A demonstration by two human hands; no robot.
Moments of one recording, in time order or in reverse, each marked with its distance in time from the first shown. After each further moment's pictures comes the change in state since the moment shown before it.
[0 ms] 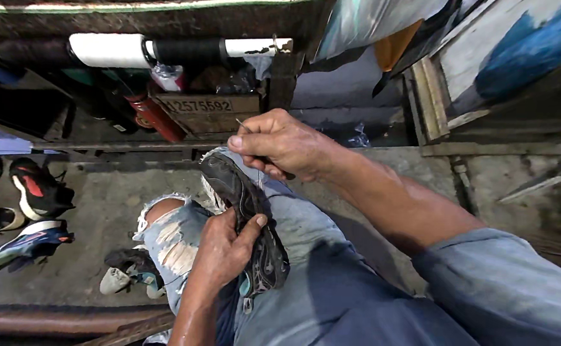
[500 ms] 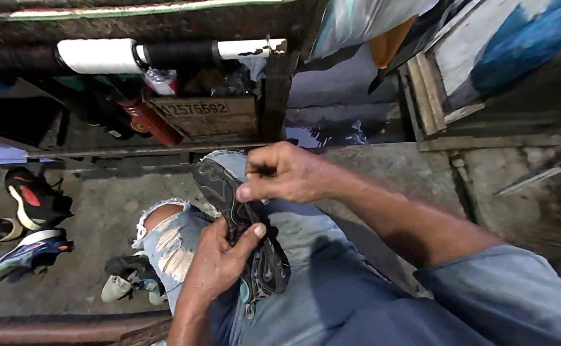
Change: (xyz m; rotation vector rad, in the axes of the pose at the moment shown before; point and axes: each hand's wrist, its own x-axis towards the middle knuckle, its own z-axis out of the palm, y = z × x) left_hand -0.005 -0.006 -0.006 -0.142 -0.012 0.038; right_hand -0.020 0.031 -0.005 -0.421 -0.058 -0.214
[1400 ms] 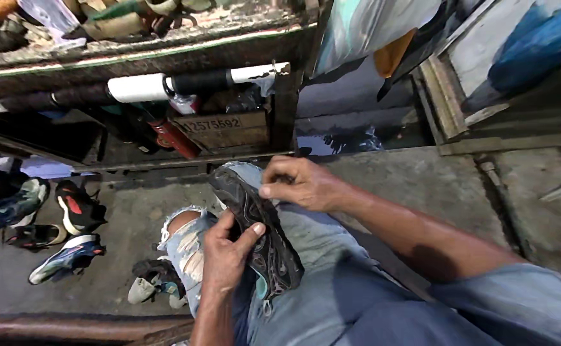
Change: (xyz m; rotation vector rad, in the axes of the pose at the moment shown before) left_hand 0.001 -0.003 0.006 -0.370 0.186 0.056; right_hand -0.022 0.010 0.013 0.008 0.199 0.012
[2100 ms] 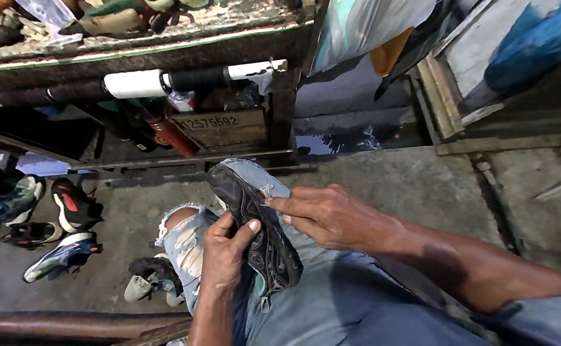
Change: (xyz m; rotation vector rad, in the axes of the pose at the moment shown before) left_hand -0.005 -0.004 0.007 -0.197 0.018 -0.021; right_hand -0.061 -0.011 0.003 -0.586 -0.052 -0.242
